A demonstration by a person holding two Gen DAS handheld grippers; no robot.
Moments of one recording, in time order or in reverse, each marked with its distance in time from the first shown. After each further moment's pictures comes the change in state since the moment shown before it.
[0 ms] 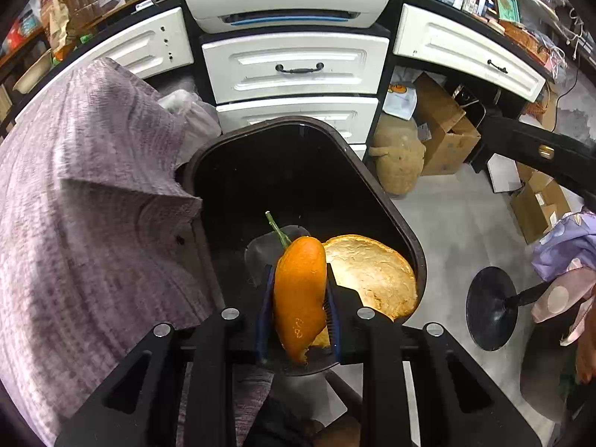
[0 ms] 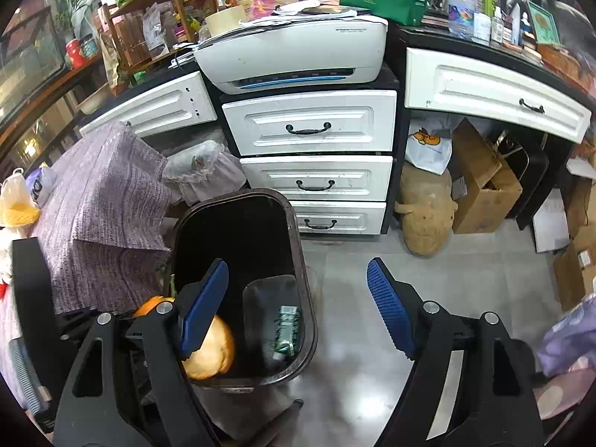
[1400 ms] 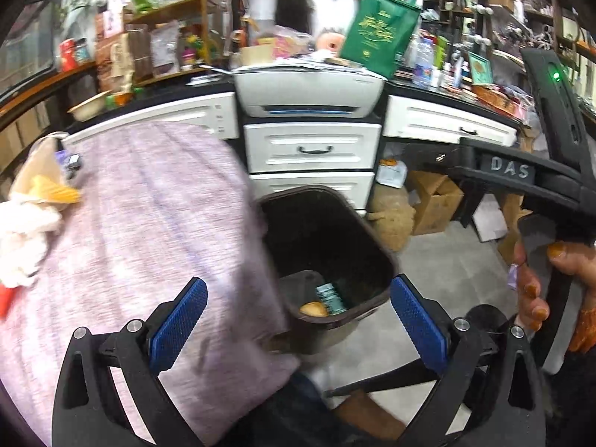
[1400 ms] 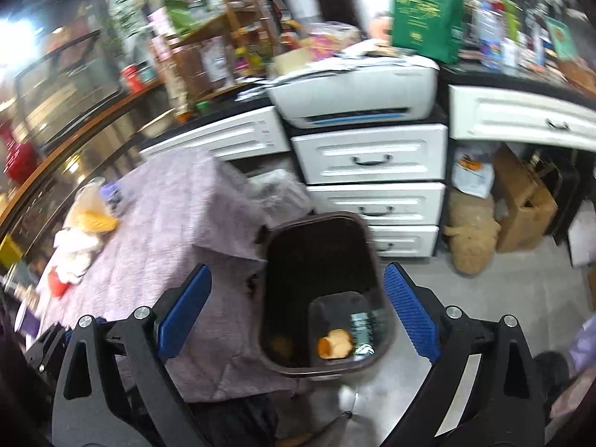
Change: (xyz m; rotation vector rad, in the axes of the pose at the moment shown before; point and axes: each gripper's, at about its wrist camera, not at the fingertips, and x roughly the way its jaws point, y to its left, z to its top) left arm -0.152 0.039 -0.083 -0.031 -0.332 0.034; right arm -0.071 0.067 -0.017 -0.048 -0.128 0.211
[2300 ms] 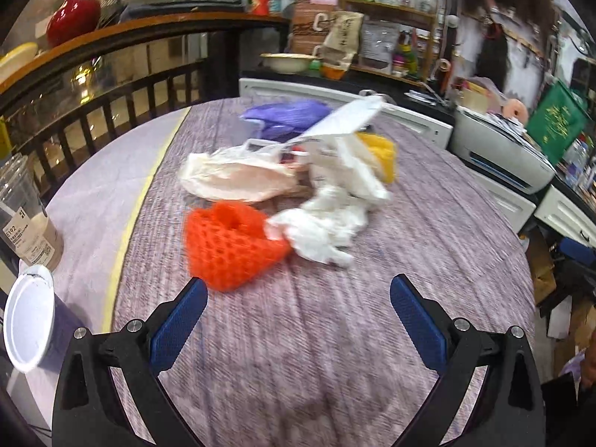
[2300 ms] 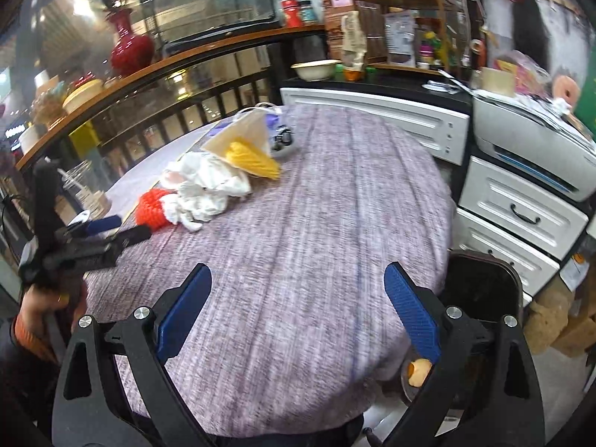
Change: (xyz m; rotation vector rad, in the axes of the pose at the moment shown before) left arm -0.081 0.266 -0.040 -0.419 0.008 0.370; right arm 0.040 0.216 -0.006 -0.408 0.129 0.335
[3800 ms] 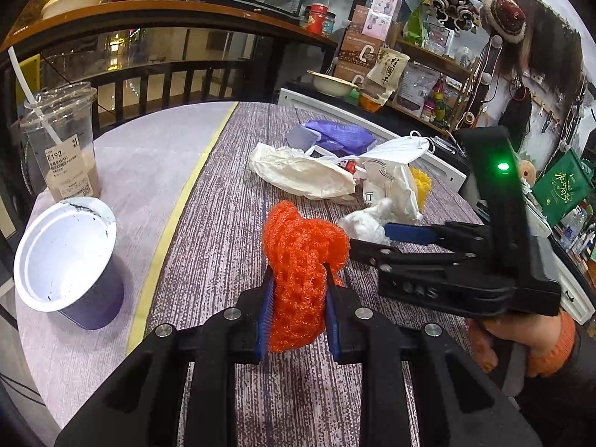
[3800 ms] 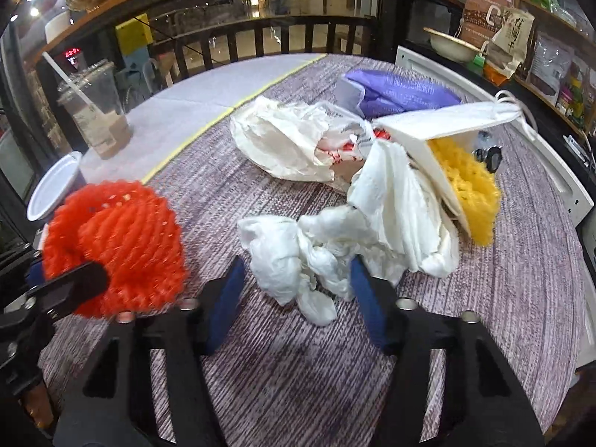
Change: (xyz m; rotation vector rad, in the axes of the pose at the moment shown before) left arm -0.037 0.053 -0.031 -0.206 -0.091 -0.037; right arm 0.184 0.156 0.053 -0.339 0.246 0.104
